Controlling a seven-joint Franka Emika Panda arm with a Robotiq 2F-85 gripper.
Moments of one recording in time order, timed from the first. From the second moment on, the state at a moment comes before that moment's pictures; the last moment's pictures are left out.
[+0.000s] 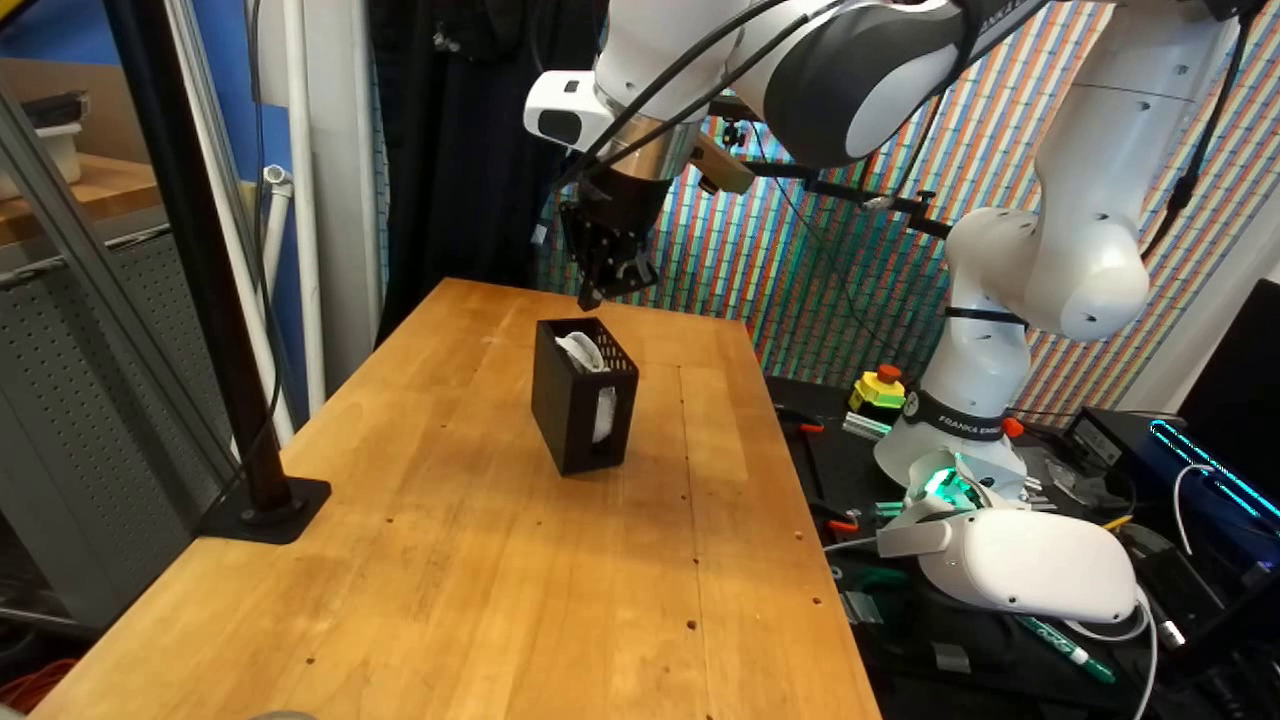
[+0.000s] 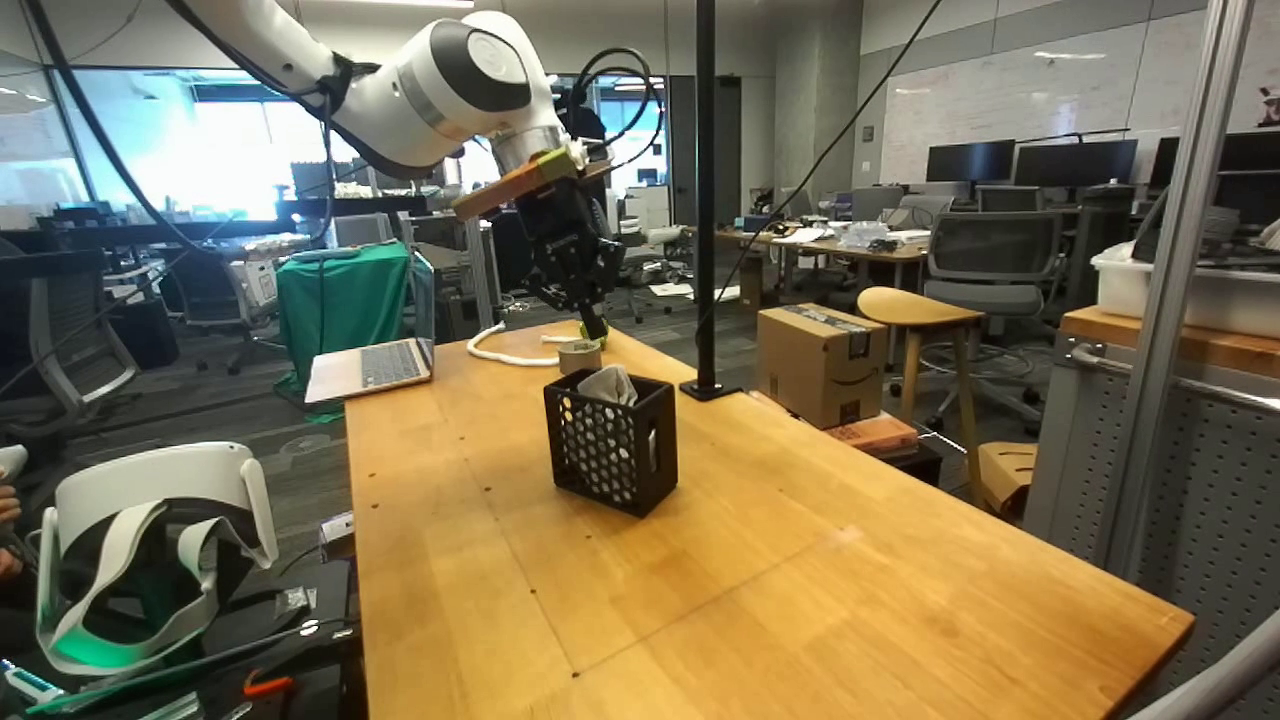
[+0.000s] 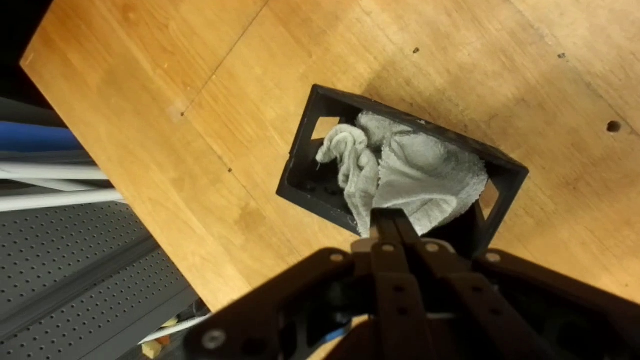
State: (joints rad) arm 0.24 -0.01 0.25 -2.12 -0.45 2.11 -0.20
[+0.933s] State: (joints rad) arm 0.23 0.10 0.22 -2.09 -0.45 2.19 -0.20
